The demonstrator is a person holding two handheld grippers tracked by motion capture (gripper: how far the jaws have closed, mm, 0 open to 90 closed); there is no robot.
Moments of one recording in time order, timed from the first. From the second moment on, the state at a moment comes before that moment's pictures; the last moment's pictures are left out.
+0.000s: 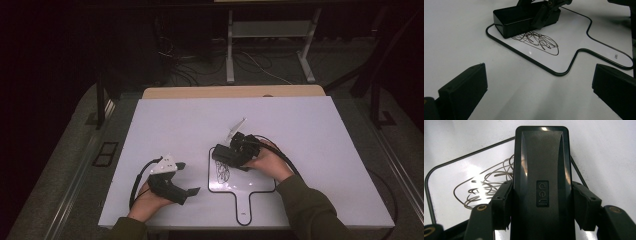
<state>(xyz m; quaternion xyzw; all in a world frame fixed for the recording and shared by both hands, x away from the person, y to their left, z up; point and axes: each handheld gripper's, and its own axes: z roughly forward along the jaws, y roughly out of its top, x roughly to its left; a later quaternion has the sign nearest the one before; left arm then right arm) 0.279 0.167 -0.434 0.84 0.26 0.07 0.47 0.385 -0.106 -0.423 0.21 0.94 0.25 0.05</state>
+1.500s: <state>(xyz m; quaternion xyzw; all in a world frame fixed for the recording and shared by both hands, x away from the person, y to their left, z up) 0.278 0.166 -0.434 0.84 0.26 0.07 0.47 0.343 -0.075 -0.420 0.13 0.96 0.23 0.03</state>
